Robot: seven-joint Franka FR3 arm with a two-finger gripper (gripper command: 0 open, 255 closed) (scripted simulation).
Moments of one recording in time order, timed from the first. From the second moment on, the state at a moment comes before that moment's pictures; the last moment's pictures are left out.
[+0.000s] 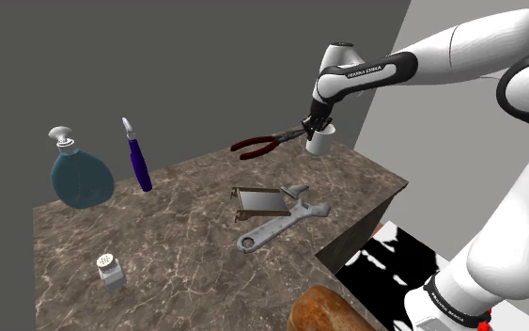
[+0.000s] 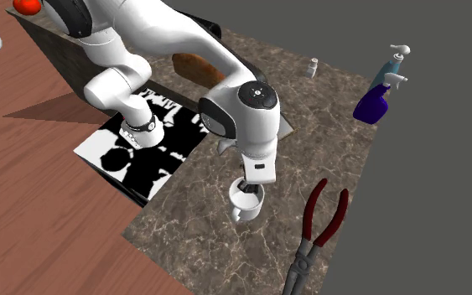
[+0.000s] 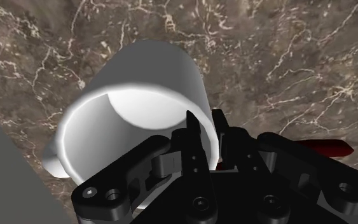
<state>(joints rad) -0.09 0.14 -0.05 -1.94 -0.03 2.19 0.10</state>
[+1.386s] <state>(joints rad) 0.07 0.02 0.09 -1.94 -0.07 2.06 0.41</state>
